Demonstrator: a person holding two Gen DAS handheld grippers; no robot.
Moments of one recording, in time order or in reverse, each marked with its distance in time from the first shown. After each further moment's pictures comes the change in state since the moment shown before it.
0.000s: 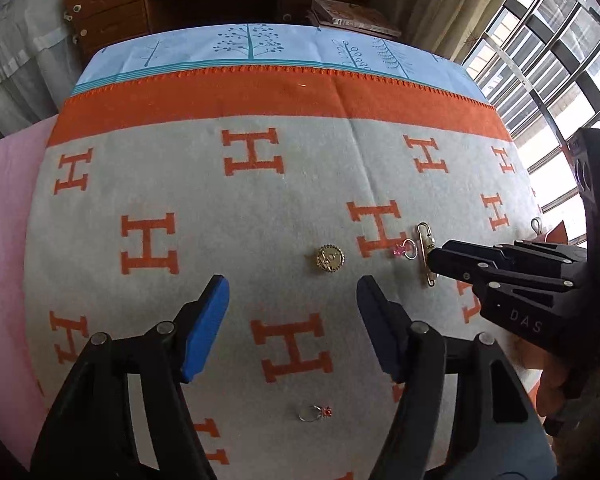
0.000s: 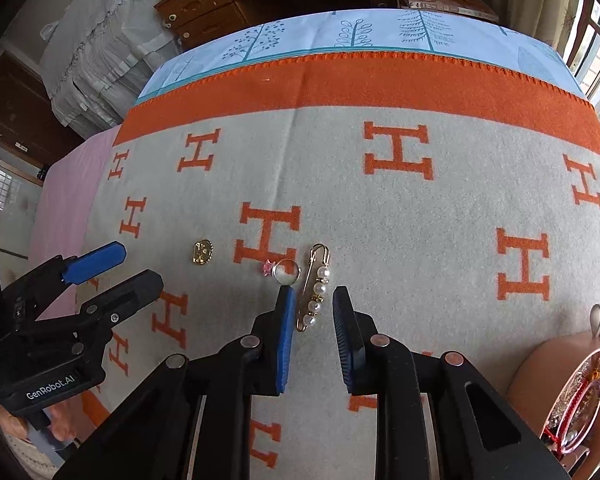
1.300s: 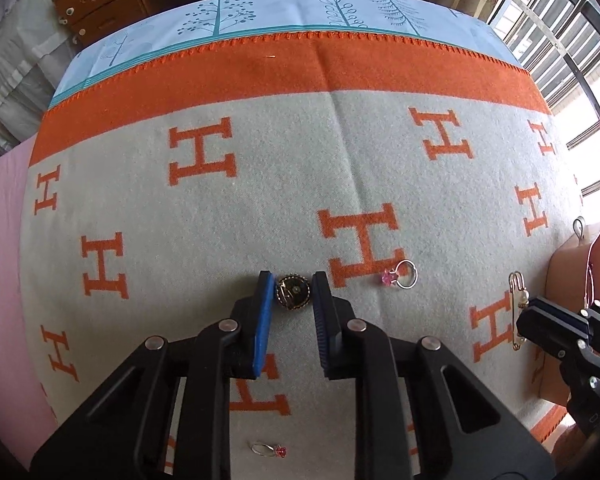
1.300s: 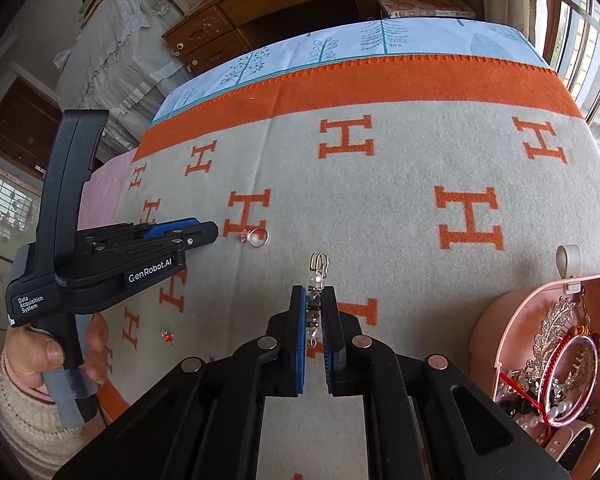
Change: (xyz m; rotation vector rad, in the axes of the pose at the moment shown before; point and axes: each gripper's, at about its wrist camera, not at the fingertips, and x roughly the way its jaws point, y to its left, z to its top) left arm 0.045 -0.070 0.032 0.033 0.118 0.154; right arm -0.054 -0.053 -0.051 0.076 -0.100 0.119
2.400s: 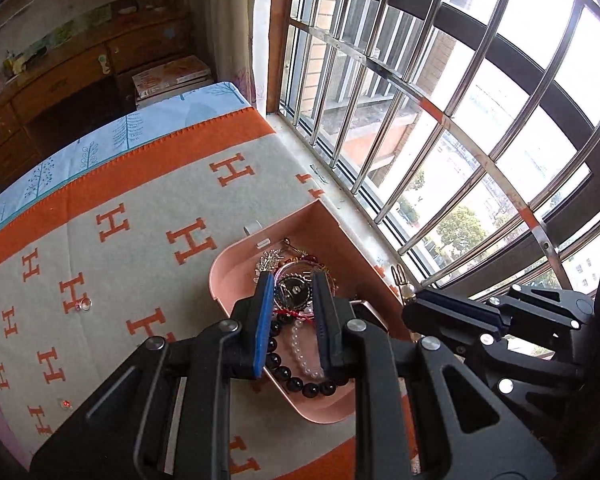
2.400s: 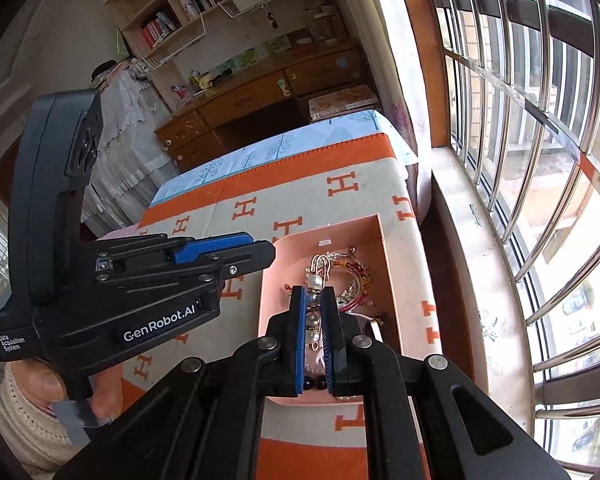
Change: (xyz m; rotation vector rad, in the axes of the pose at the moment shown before) left arm -0.128 -0.267 -0.083 0.338 -0.287 -0.253; right arm -0.220 -0.139 -0.143 0.063 -0.350 -0.083
